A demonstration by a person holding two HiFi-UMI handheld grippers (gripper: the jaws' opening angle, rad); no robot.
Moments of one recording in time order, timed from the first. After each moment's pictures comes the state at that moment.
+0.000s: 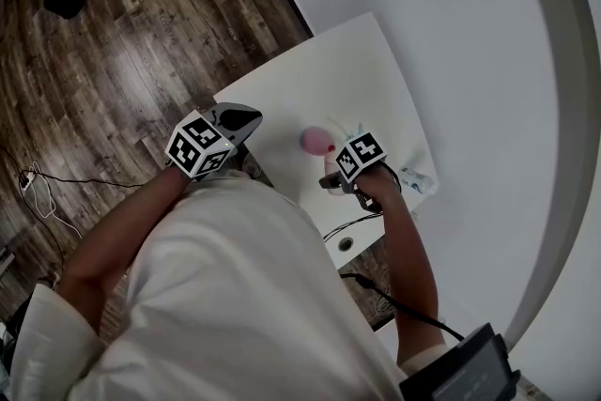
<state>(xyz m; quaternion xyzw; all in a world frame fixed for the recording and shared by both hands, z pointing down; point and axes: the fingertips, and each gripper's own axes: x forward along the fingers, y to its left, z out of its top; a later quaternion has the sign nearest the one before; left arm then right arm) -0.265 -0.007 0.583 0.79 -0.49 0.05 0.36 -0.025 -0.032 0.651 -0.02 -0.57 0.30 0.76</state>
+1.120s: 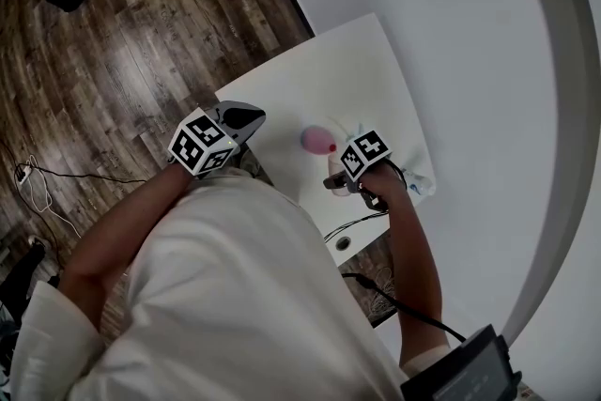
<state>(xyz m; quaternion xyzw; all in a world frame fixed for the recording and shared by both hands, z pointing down) -0.264 -0.005 0.586 0.79 -0.49 0.05 0.36 -0.022 -0.035 0.642 -0.04 -0.55 0.30 0.78</state>
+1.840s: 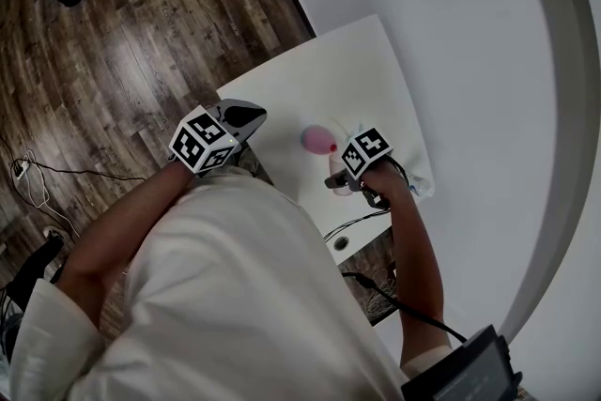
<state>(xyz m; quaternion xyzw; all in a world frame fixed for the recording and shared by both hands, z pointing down) -0.263 -0.001 0.589 0.79 -0.49 0.04 0.36 -0.021 -0.033 0.642 -0.05 -0.54 0.29 0.79</state>
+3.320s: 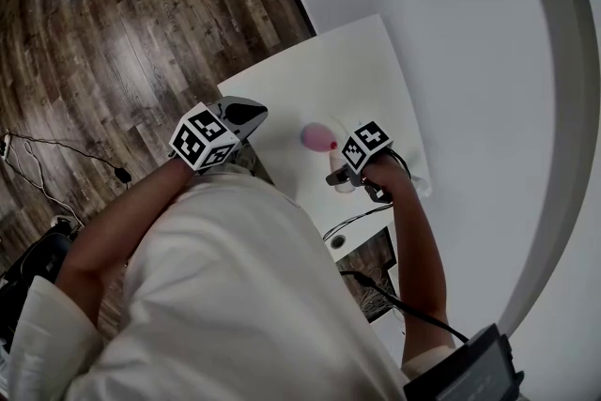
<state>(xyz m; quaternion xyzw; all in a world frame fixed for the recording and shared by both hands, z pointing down) -0.262 0.004 0.591 0.79 -0.50 0.03 0.36 -0.022 -0.036 0.639 -0.06 -0.52 0.28 0.80</state>
